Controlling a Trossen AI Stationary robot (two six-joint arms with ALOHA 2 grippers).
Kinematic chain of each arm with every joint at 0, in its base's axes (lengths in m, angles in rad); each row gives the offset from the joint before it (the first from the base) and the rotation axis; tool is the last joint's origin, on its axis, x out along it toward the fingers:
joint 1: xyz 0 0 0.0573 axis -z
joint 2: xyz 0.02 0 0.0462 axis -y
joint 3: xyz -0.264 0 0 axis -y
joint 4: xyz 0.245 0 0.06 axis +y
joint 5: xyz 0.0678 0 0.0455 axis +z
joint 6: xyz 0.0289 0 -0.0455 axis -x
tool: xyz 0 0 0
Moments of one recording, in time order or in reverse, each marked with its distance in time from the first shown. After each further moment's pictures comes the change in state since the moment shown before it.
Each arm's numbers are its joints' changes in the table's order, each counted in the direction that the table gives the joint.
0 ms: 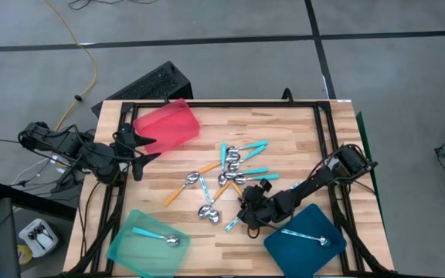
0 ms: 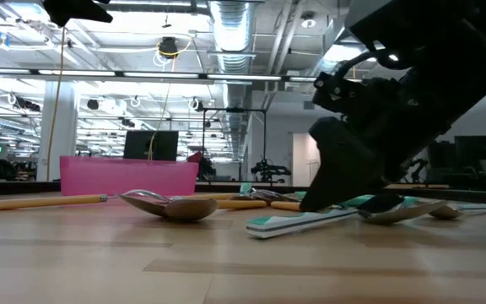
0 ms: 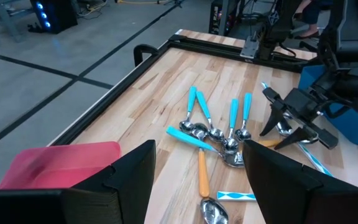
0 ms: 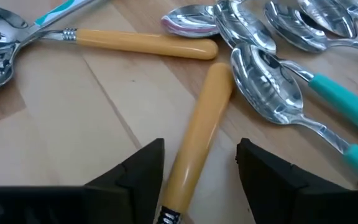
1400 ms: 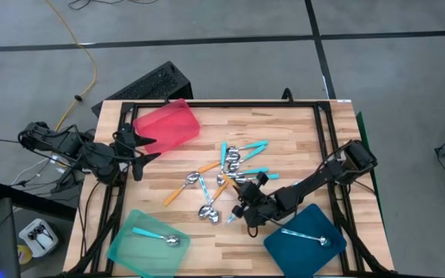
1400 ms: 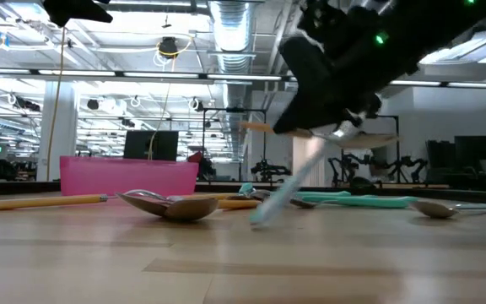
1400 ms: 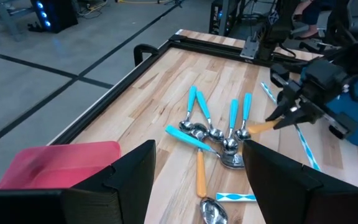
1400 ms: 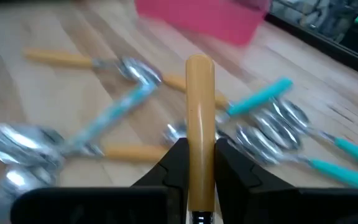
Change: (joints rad) left arm 0.000 0.000 0.000 0.000 0.000 0.005; right arm 0.009 0.098 0.076 -0.067 -0.216 0.239
